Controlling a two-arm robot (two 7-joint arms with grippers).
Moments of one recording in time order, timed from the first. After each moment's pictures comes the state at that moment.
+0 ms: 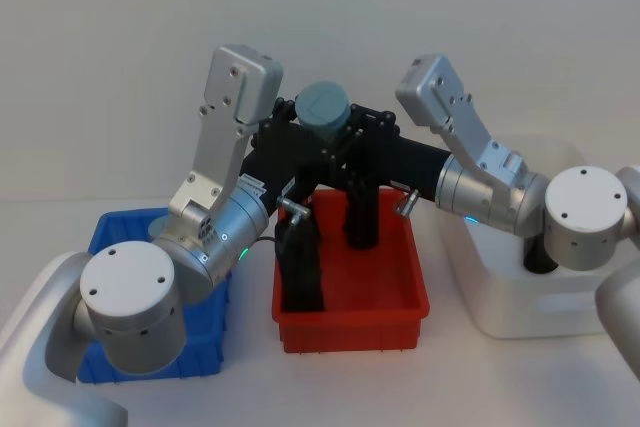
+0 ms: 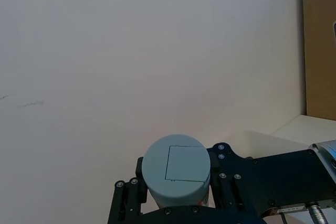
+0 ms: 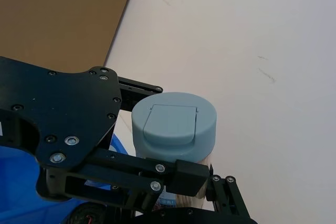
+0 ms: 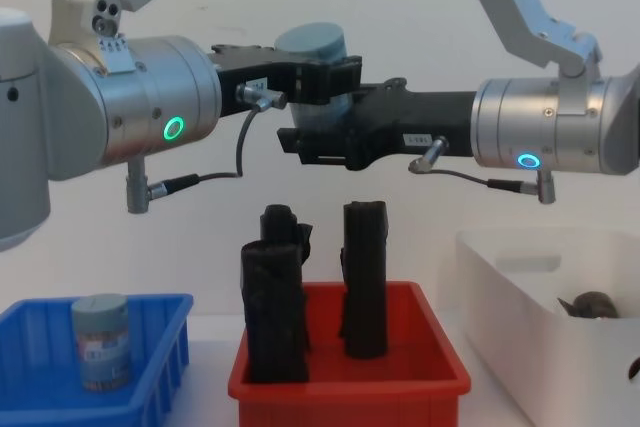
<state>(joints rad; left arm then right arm) -0.38 0.22 0.35 -1.63 -0.19 0.19 -0.19 0.68 0.11 -0.39 -1.11 -0.05 -0.14 0.68</state>
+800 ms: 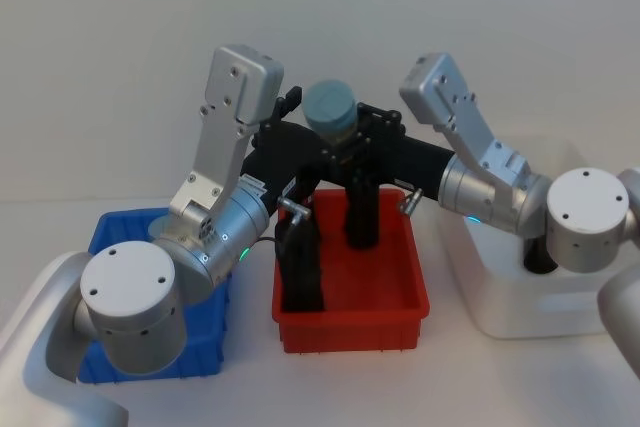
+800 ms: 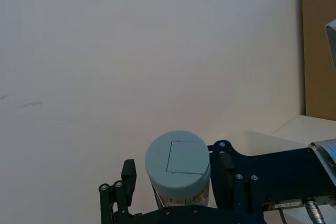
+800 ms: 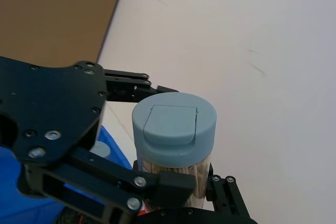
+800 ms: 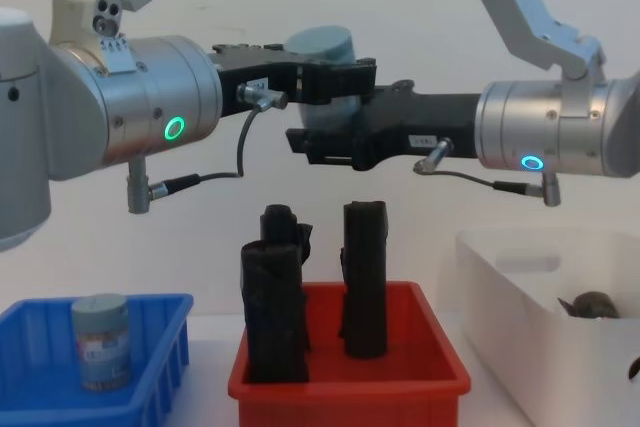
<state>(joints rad) -0.38 0.21 0.35 -1.63 -0.19 0.19 -0.19 0.68 0.11 -0.39 -1.11 -0.05 -0.13 0.66</state>
